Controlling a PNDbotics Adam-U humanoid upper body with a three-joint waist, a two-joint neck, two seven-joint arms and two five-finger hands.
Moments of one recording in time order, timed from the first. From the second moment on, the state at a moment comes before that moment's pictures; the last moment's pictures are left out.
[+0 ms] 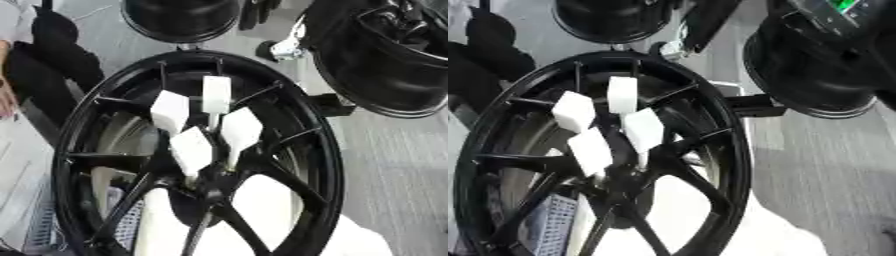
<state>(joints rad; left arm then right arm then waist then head) -0.22 0.33 0.13 -1.98 0.17 0.08 0.32 -1.36 -0.67 0.65 -1.50 0.27 0.10 0.91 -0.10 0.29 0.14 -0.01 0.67</state>
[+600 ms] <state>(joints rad) -0.22 0.33 0.13 -1.98 0.17 0.08 0.32 -1.29 -0.76 0.65 -1.67 0.12 0.19 0.91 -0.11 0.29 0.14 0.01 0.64</state>
